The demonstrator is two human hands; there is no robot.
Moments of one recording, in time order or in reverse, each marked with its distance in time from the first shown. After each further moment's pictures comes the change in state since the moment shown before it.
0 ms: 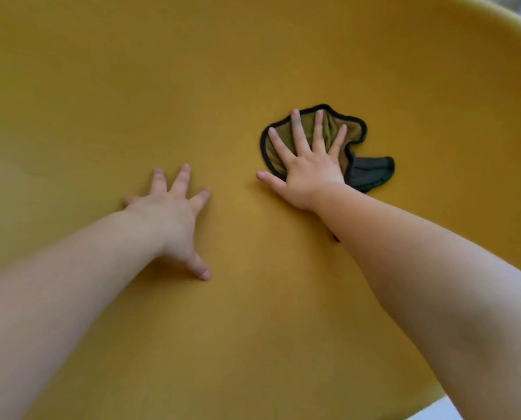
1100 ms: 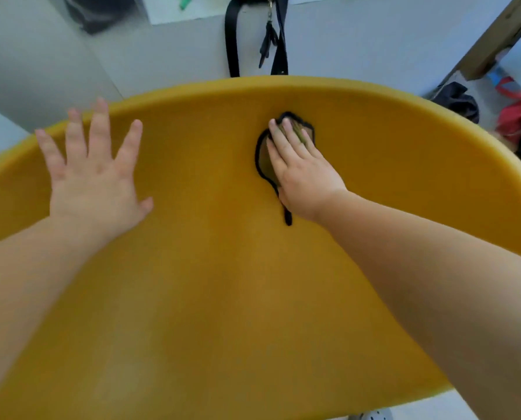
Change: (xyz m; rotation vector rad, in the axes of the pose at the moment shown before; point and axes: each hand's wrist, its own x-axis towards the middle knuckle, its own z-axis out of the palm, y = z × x) left_hand -0.054 -0.155 -0.213 0.144 0.518 -0.291; right_hand 0.067 0.000 -0.175 0.058 0.097 -0.421
